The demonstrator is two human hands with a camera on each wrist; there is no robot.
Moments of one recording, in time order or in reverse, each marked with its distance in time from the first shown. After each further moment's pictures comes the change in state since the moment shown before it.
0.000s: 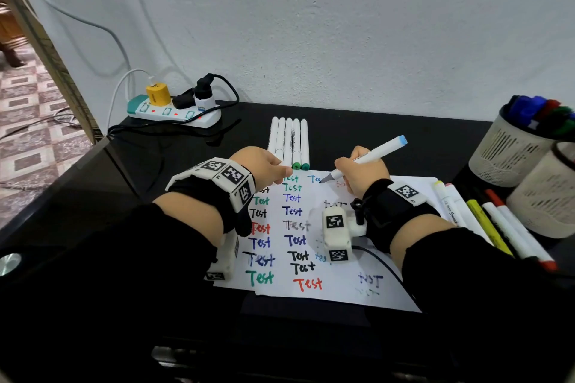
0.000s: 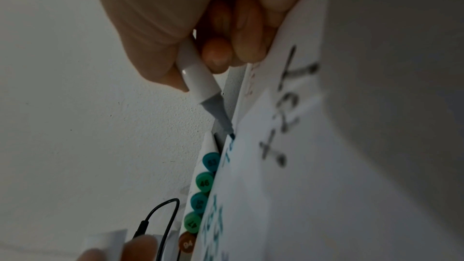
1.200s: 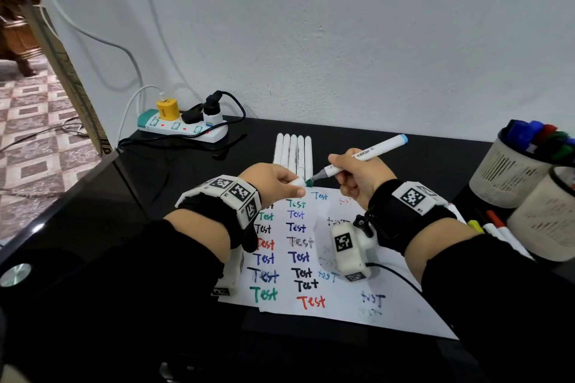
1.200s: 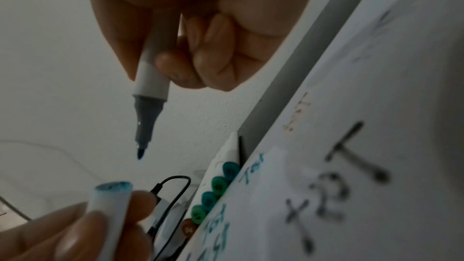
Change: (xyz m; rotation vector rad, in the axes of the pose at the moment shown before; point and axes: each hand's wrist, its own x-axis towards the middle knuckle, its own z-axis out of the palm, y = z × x) left_hand -0.009 0.000 -0.003 -0.223 -0.023 0.089; right_hand -0.008 -0.038 -0.007 0.491 -0.250 0.091
